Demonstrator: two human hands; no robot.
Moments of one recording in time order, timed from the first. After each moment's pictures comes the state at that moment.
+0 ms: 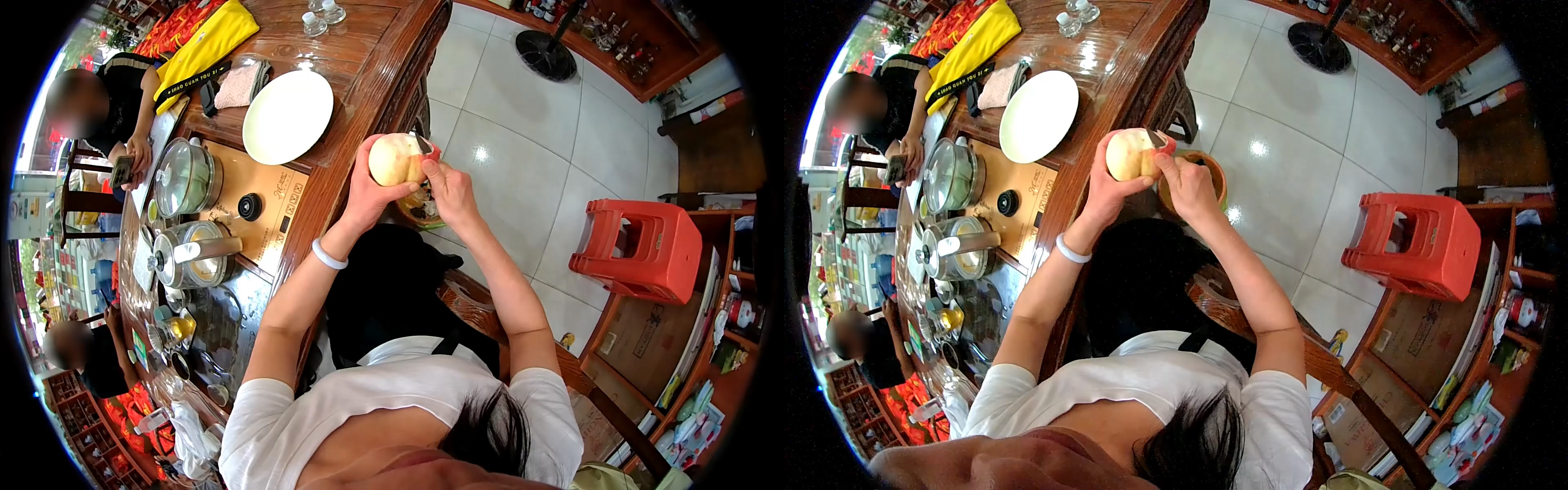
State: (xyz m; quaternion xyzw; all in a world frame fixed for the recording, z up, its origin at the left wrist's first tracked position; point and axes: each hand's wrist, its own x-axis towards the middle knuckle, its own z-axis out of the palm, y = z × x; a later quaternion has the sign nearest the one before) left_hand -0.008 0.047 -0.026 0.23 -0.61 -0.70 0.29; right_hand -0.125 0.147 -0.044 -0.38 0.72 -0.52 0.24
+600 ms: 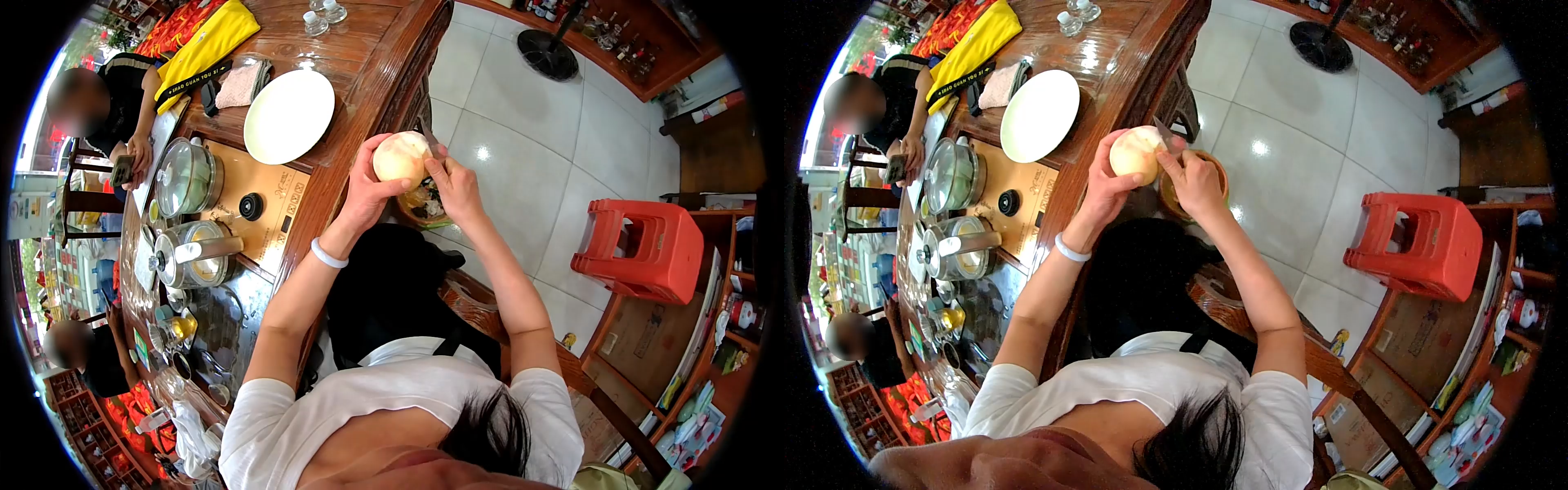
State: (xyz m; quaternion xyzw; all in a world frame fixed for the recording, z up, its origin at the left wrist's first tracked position) left_hand -0.007 0.044 -0.023 0.18 -0.48 -0.81 0.28; right_hand -0.130 0.142 -0.052 -0.39 0.74 -0.51 0.19
